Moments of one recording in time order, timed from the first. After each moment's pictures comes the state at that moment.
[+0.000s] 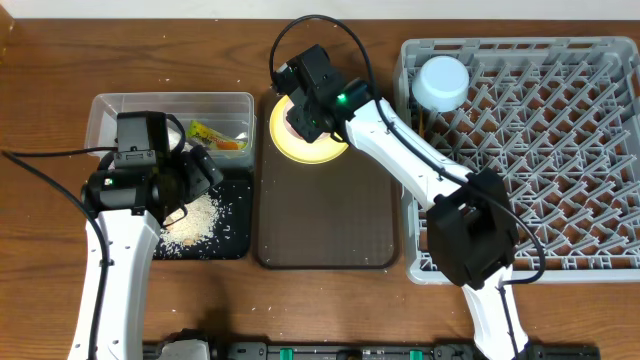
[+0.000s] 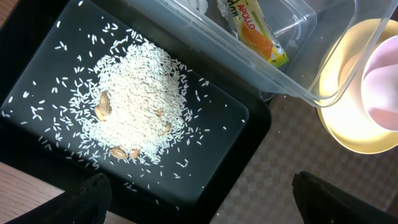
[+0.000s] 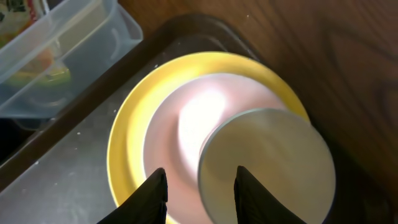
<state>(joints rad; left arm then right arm) 0.08 1.26 1.10 -1.00 0.01 -0.54 0.65 2.23 1.93 -0.68 0.00 -0.17</state>
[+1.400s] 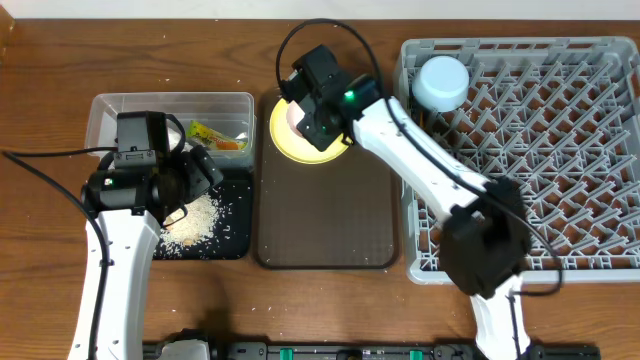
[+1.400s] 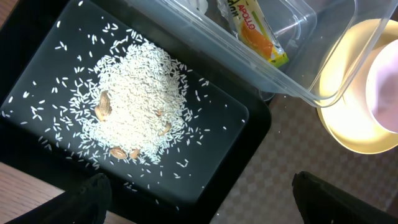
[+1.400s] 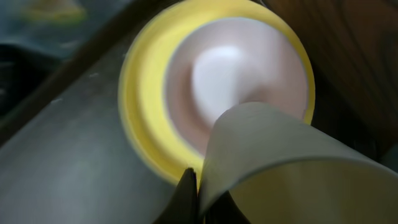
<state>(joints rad) 0.08 1.26 1.10 -1.00 0.01 -0.54 0.64 2.14 1.93 -0.90 -0.01 -0.18</state>
